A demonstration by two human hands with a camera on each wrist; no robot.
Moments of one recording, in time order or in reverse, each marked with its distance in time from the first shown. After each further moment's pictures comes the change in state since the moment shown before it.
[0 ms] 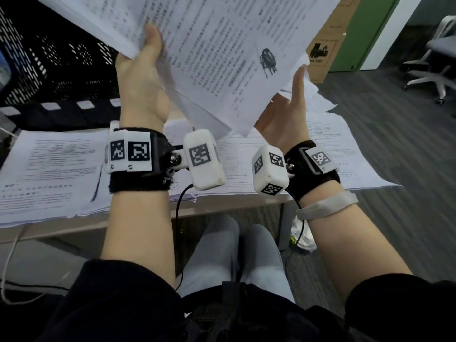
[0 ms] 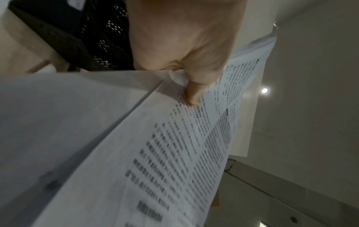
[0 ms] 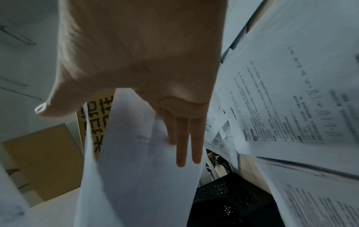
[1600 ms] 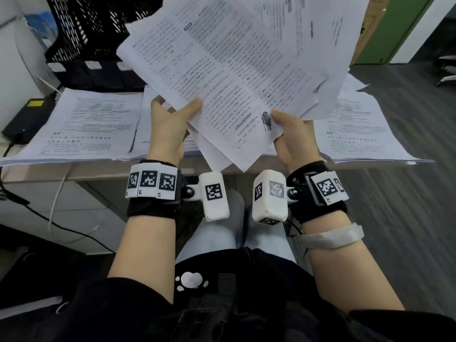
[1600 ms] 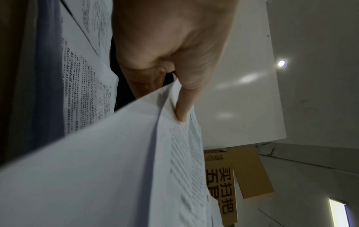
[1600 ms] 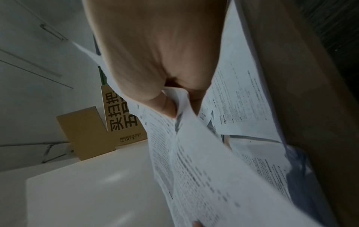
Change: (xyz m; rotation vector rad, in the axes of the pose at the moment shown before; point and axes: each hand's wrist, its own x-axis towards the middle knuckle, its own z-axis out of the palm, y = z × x) left_hand -0.066 -0.026 -0.115 0.318 0.078 -0.236; right_hand -0.089 0.077 0.032 -0.092 0.257 -0.020
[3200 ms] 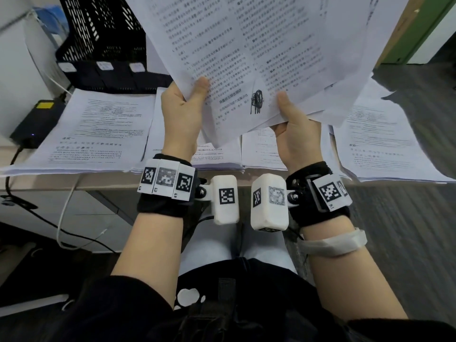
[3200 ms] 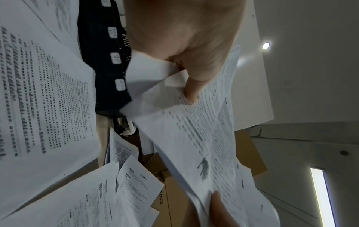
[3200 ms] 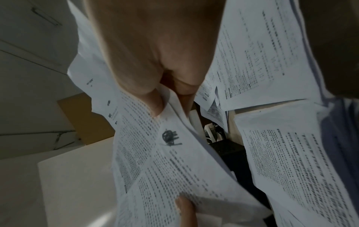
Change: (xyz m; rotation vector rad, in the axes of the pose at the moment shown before) left_hand 0.032 0.013 0.006 0.073 -0.099 0.295; right_hand 0.029 0.016 0.036 0.034 -0.101 -0.086
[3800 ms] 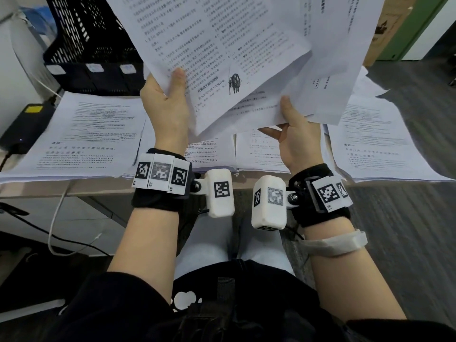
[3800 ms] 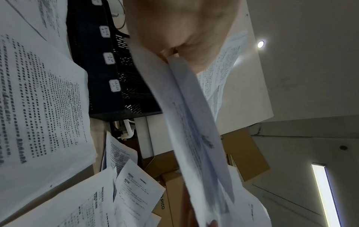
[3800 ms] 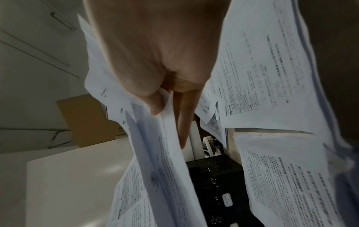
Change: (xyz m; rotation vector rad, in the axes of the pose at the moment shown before) left_hand 0.016 0.001 0.004 0.041 0.215 0.069; right_hand 0.015 0.000 -0.018 -0.084 0.084 0.004
